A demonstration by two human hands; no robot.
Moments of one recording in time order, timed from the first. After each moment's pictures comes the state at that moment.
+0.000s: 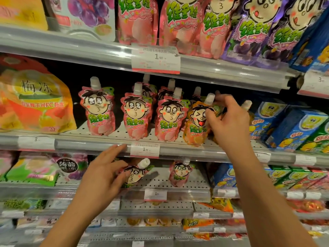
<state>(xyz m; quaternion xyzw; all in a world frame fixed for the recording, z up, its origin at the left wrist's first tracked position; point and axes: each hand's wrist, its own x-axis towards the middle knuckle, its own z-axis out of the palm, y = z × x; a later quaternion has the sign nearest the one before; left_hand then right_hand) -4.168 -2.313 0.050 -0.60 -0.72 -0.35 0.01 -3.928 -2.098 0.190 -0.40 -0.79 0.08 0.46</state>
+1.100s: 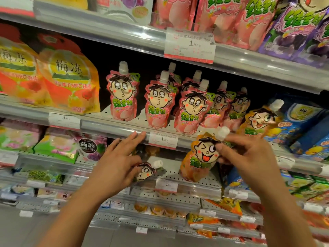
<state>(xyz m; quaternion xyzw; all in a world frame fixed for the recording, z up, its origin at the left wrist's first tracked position) -4.180 -2.322 0.034 -0.66 -0.72 -0.21 0.05 -3.893 -2.160 0.161 -0.34 -0.85 0.25 0.32</state>
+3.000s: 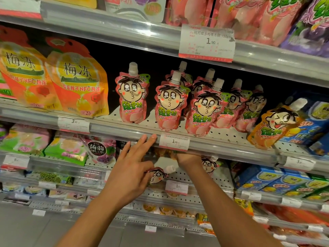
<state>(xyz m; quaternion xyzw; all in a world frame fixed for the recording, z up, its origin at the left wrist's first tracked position) -4.171 -2.319 0.031 -0.64 -0.72 -0.25 0.05 -4.042 -2.135 0.018 -0.54 -0.69 0.45 0.18</state>
